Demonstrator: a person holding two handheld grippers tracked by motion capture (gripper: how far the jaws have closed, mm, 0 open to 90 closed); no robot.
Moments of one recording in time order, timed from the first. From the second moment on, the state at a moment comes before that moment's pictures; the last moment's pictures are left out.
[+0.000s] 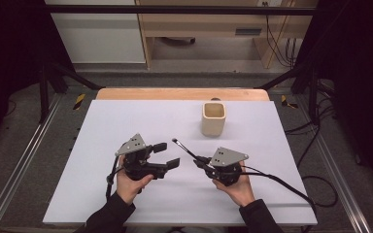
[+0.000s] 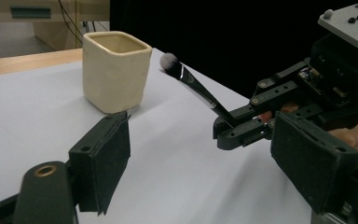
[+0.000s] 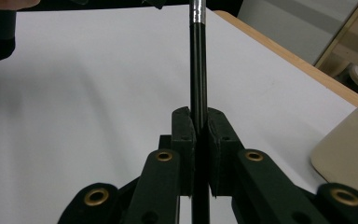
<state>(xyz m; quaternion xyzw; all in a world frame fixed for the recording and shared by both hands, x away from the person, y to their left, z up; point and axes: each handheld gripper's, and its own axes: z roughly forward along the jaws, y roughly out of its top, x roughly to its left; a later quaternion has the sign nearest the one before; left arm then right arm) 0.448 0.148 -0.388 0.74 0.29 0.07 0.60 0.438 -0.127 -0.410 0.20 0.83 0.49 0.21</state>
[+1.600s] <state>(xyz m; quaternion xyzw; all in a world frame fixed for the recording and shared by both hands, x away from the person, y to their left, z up) 0.453 0.131 -0.400 0.72 0.31 0.04 0.62 0.435 -0.113 -0.420 0.18 0.83 0.49 0.18</state>
